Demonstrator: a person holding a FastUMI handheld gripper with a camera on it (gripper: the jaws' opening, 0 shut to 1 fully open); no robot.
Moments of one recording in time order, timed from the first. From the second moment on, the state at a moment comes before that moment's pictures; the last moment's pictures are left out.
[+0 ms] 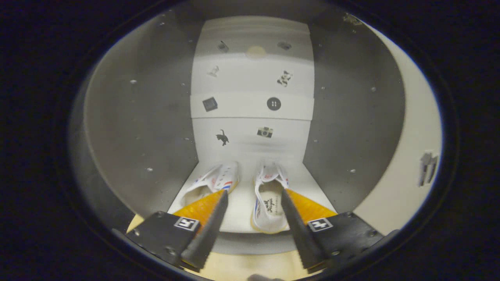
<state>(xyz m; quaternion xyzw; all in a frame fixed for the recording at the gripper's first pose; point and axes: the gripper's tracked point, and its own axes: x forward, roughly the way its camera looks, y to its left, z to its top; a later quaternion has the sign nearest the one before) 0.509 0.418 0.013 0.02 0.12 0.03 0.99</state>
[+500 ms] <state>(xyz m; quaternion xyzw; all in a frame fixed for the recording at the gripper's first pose) 0.309 0.408 0.045 0.04 0.03 0.07 1.00</state>
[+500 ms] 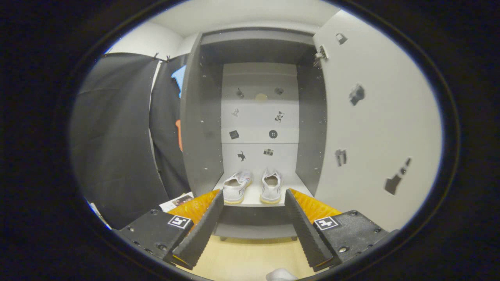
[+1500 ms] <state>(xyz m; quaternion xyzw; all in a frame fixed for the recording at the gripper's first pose) 0.085 0.107 0.049 0.08 -0.02 -0.07 0.99</state>
